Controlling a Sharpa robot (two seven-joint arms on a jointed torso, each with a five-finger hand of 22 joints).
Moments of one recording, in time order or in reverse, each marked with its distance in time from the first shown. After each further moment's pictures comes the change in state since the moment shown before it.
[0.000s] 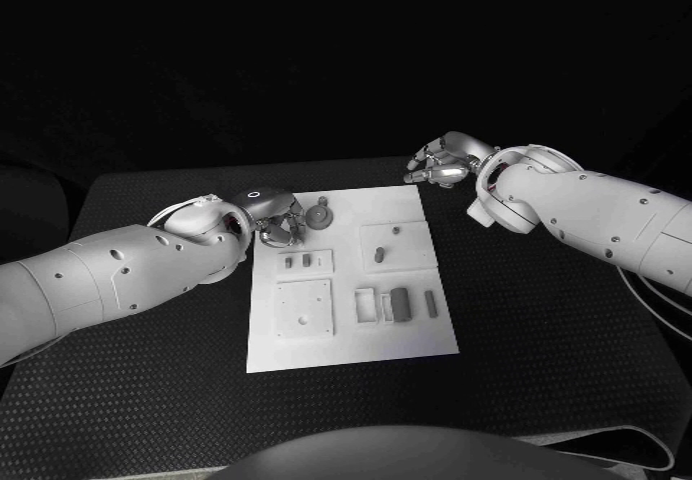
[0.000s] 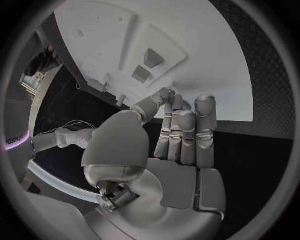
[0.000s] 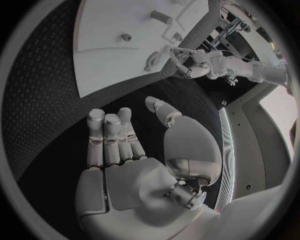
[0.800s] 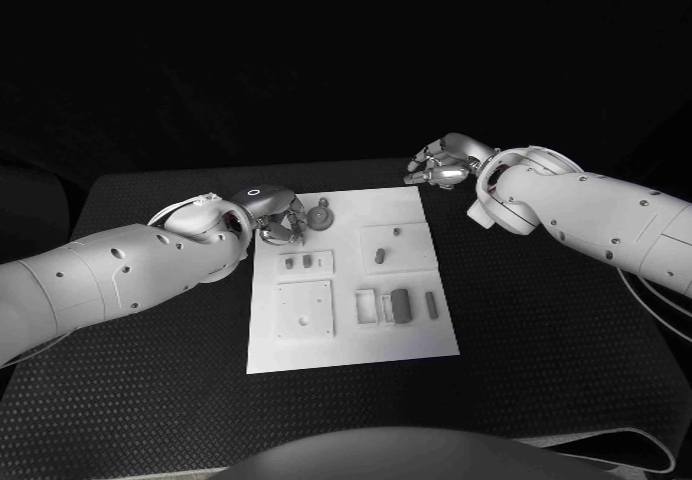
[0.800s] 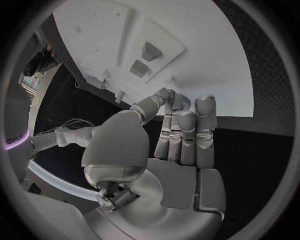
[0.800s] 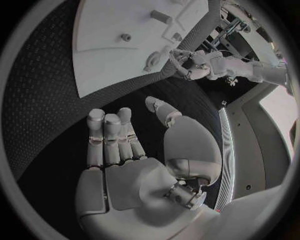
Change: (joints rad) left arm 0.000 0.003 0.007 -0.009 0.002 -0.017 0.002; left_hand 0.003 -0.003 0.000 0.000 0.000 0.000 0.000 -0.004 -0.001 -0.001 -0.001 -0.003 0.000 -0.001 -0.001 0.004 0.000 0.000 -0.002 -0.002 0.000 -0.001; right arm 0.000 0.001 0.000 0.000 0.000 0.000 0.000; right_hand 0.000 0.000 0.000 0.000 0.000 0.002 -0.001 0.000 0.001 0.000 0.000 0.000 0.001 0.000 0.000 0.000 0.001 0.000 0.000 0.000 0.000 0.000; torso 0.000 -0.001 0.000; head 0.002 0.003
